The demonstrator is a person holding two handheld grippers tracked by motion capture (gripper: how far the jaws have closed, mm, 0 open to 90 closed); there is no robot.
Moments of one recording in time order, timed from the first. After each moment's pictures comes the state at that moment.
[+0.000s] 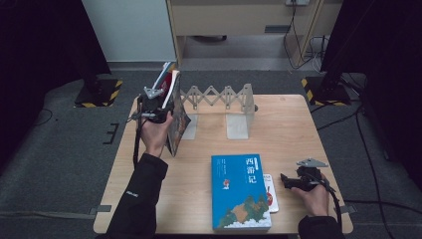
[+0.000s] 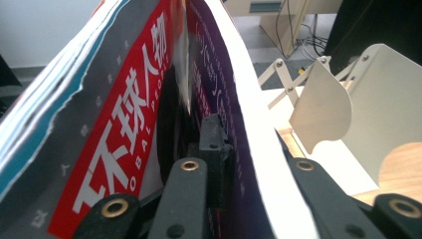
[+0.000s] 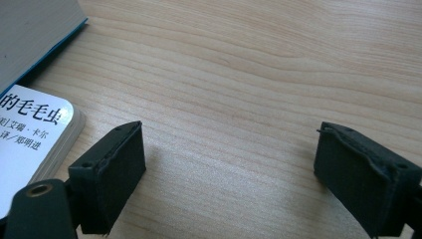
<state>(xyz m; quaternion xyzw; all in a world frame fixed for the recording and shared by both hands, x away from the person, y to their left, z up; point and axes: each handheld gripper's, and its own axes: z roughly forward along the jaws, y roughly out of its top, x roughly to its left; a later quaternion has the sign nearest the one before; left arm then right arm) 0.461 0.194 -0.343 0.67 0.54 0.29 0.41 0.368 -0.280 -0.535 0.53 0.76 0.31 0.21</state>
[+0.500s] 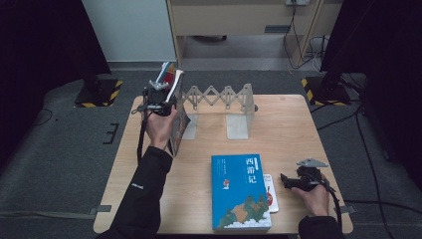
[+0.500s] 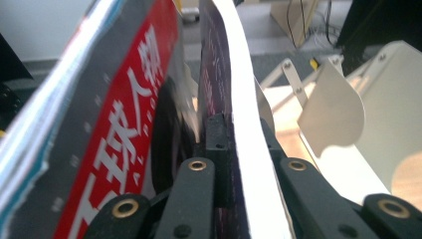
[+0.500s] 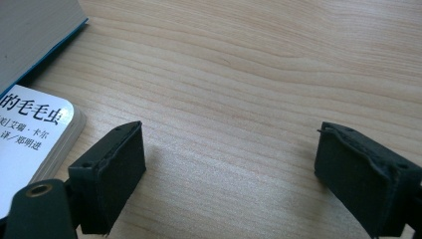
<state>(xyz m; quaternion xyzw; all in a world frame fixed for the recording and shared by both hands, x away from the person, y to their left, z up) 0.480 0.182 -0.336 0.67 0.56 0.30 0.38 0.368 -0.280 -0.535 0.53 0.76 0.31 0.22</state>
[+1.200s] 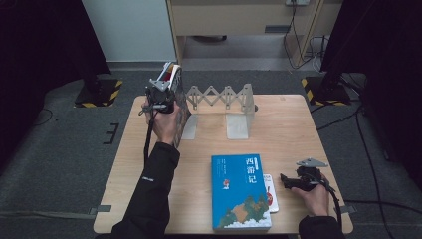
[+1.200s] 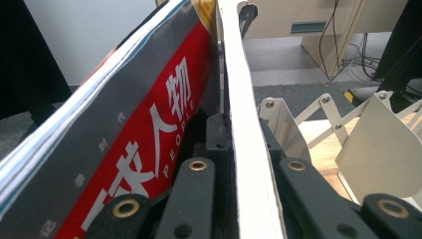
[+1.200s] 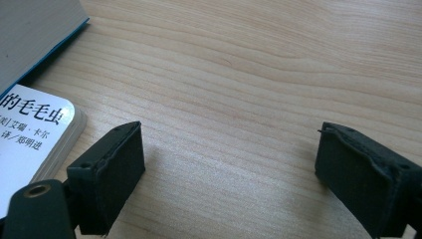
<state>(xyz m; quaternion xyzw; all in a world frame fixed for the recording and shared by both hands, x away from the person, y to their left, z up) 0.497 0.175 -0.349 0.63 0.56 0.37 0.38 0.368 -0.280 -0.535 0.53 0.76 0.31 0.21</state>
